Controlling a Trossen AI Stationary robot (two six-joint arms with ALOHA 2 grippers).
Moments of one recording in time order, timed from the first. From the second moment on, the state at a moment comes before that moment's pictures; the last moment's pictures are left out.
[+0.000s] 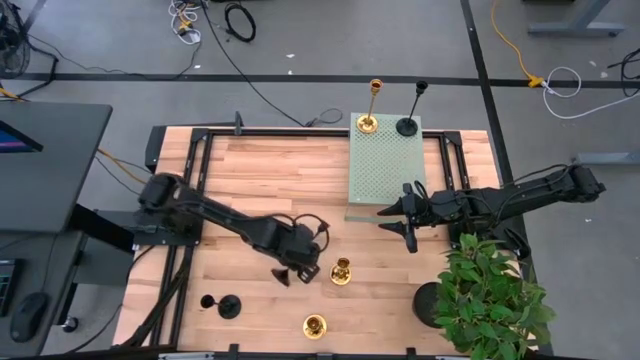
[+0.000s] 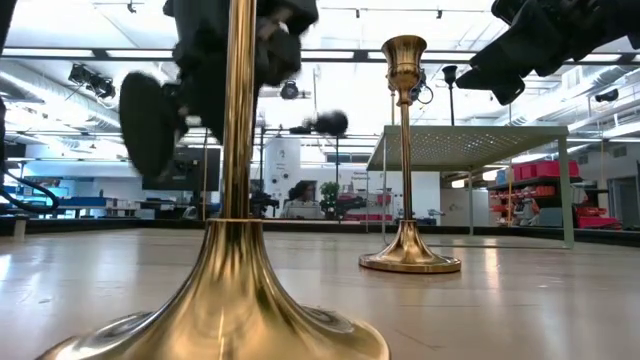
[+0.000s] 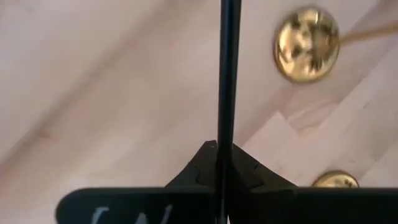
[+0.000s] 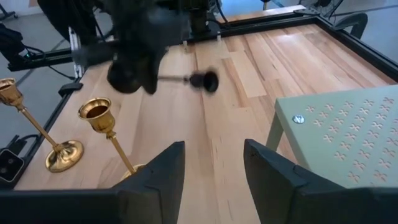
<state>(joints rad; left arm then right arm) -0.31 1.81 1.34 -0.76 -0.10 -1.11 0.19 0.81 0.47 -0.05 0.17 0.21</state>
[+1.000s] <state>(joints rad) -0.07 1.59 1.34 -0.14 -0.15 -0.12 0.19 0.81 0.47 0.33 0.22 0.13</state>
